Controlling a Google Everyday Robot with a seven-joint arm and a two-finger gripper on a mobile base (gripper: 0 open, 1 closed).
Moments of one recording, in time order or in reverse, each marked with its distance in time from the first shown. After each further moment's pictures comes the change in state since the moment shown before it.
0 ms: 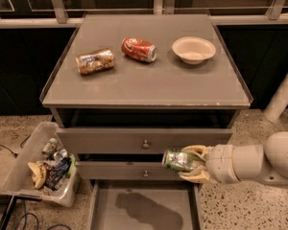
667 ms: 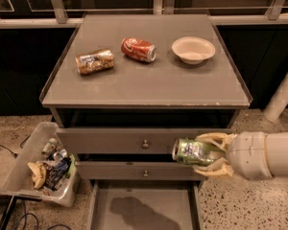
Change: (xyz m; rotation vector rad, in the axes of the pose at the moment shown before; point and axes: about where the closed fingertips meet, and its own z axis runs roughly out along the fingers) arm -0.072 0.002 -0.089 0.033 0.010 -0.071
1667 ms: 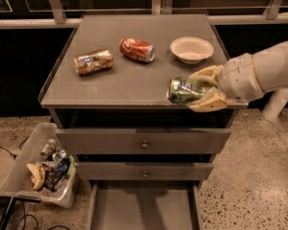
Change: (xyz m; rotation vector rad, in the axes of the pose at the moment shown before) arm -0.061 -0.136 -0.005 -0.064 -0.004 -0.056
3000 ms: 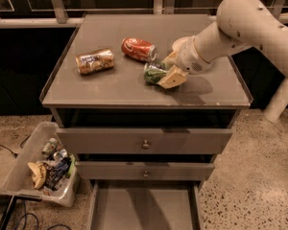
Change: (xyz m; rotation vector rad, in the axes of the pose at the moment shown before) arm 0.013 -0.100 0.101 -0.041 0.161 0.131
